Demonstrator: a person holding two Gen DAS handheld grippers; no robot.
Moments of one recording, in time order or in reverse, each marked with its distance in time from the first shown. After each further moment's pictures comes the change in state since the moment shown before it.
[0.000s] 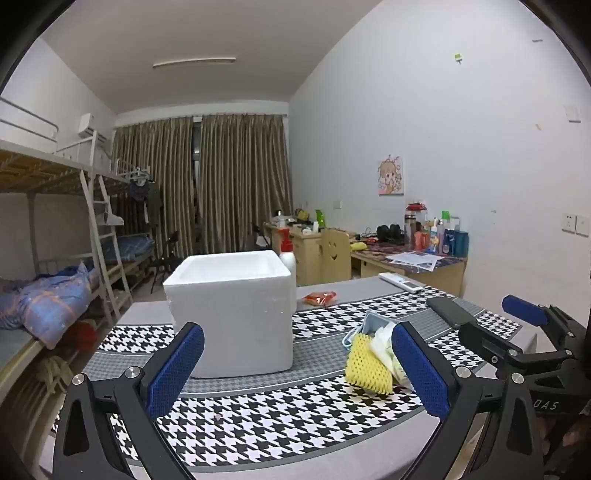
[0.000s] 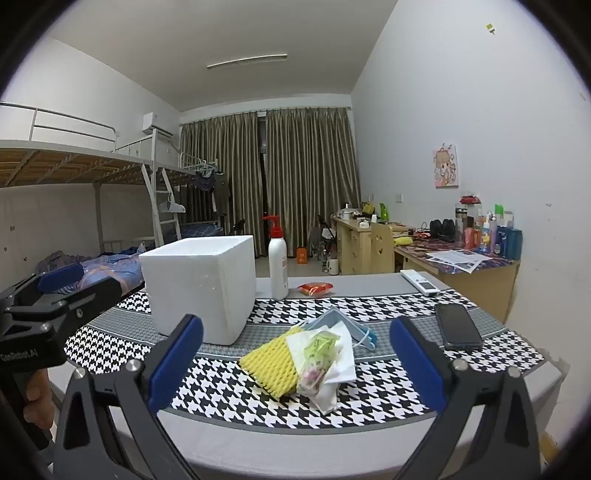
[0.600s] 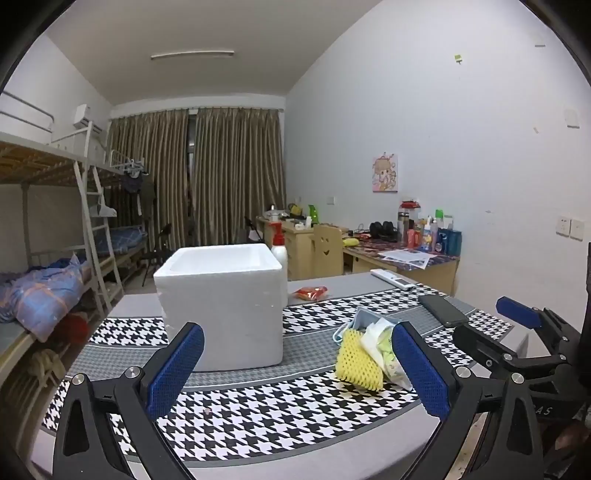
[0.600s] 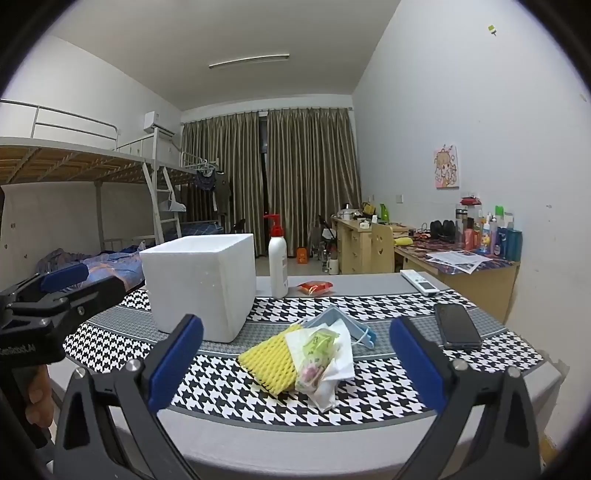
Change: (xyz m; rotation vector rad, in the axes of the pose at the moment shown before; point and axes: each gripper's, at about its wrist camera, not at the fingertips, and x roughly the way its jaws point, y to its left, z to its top) left arm 0.001 -0.001 0.000 -0.020 0.030 -0.040; right arm -0.001 0.000 -0.002 -0.006 -0.002 -0.004
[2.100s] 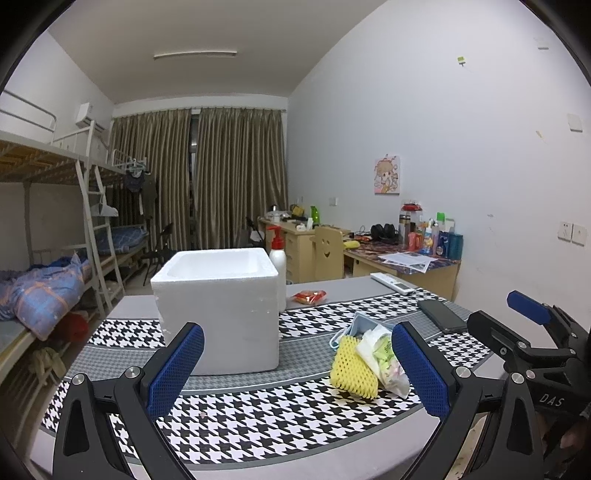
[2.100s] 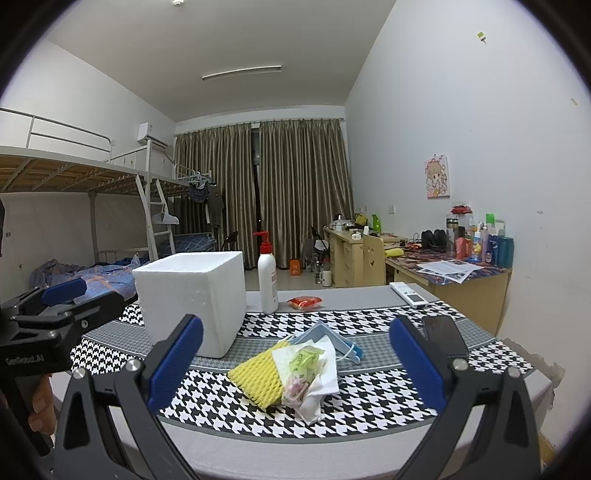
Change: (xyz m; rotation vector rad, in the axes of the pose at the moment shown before) left arm 0.002 -0.007 0.007 -0.010 0.001 0.009; right arm -0.009 -0.012 0.013 0.012 -0.047 -0.028
